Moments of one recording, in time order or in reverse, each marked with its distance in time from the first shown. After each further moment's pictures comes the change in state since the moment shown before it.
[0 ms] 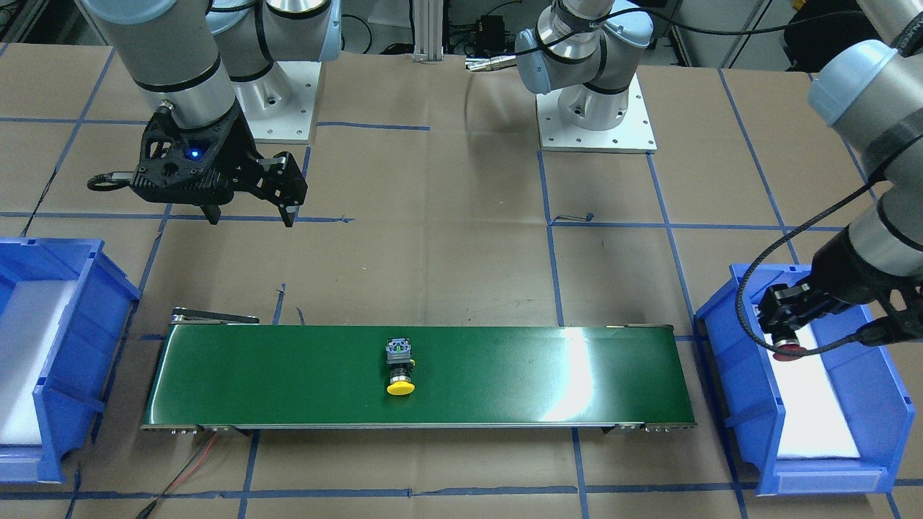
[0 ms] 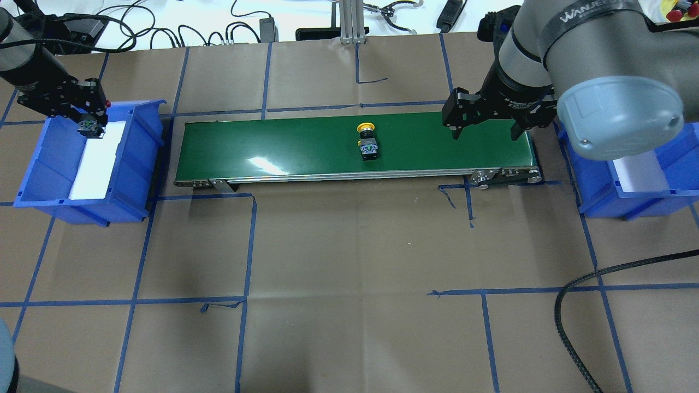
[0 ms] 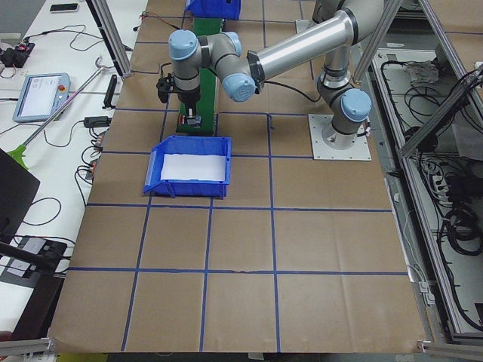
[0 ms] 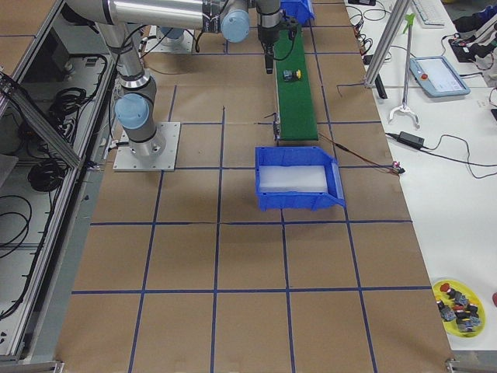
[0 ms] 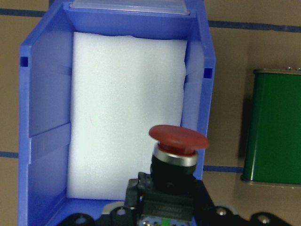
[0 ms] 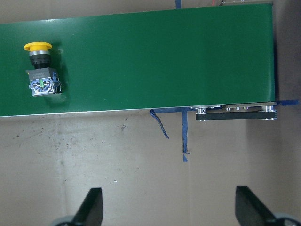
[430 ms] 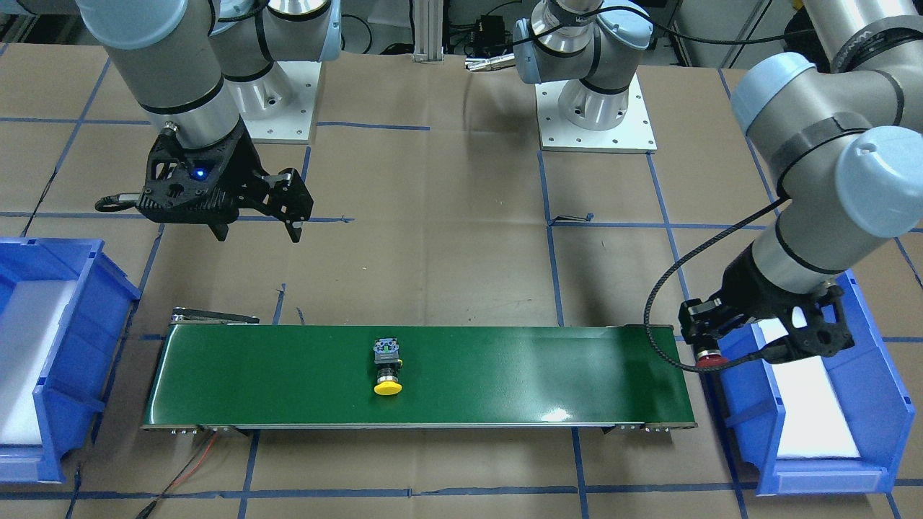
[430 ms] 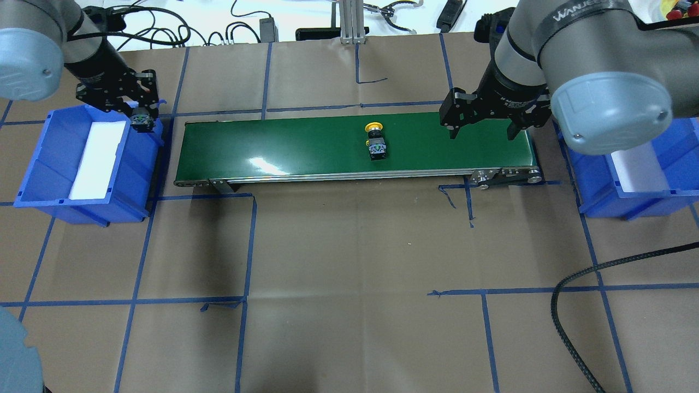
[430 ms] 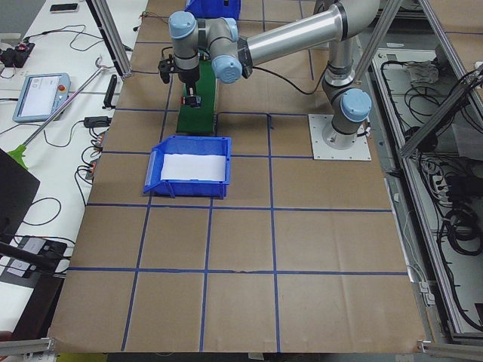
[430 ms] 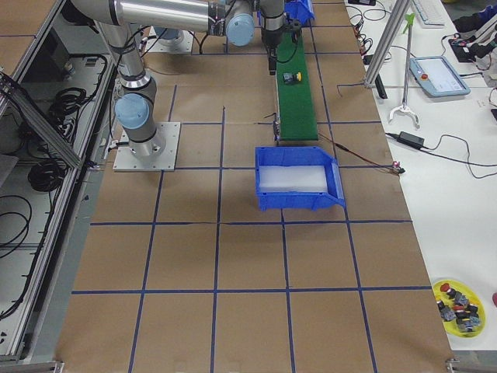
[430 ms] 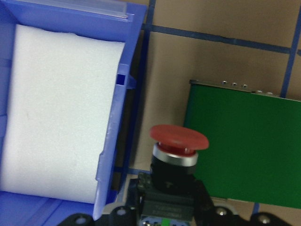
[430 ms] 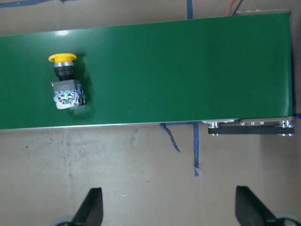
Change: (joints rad) left arm -0.152 -0.028 -0.010 0.012 0.003 -0.214; right arm 0.000 0.041 -0.005 -0.069 0.036 -0.001
